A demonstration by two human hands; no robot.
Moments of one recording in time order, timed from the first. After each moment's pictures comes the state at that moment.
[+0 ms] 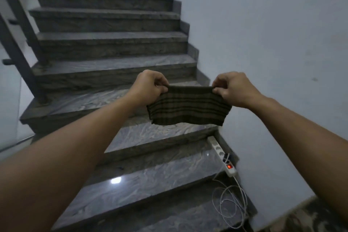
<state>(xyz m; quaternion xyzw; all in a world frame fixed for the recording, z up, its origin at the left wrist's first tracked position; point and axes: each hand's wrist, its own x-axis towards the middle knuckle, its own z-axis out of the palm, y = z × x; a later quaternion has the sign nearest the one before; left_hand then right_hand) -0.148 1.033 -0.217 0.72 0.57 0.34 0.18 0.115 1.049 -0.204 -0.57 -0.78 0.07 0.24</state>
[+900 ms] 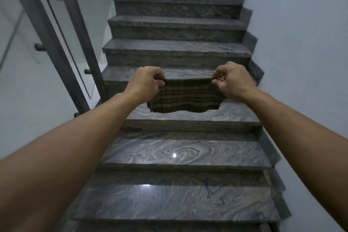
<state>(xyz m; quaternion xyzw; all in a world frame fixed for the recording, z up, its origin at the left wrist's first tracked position) -0.409 1.315 0.033 0.62 0.71 0.34 0.06 -0.168 1.416 0.045 -0.44 -0.86 0.09 0.25</state>
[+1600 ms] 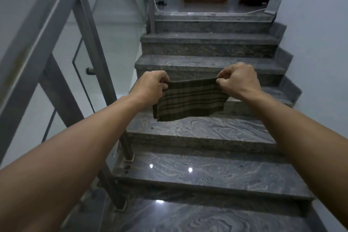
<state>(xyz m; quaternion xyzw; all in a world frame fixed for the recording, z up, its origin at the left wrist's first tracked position) -0.622 1.504 0.233 0.58 0.75 0.32 0.02 -0.398 1.622 0.245 -0.46 -0.82 0.14 0.32</state>
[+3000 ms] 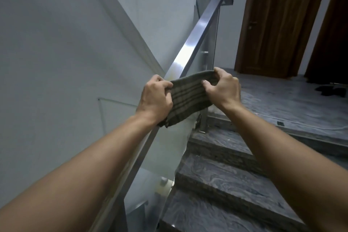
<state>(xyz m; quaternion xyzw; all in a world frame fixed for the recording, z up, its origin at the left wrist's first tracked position) -0.911 1.738 0.659 0.43 0.75 0.43 -0.26 -0.818 1.906 0.669 -0.25 -0.82 0.20 0.48</state>
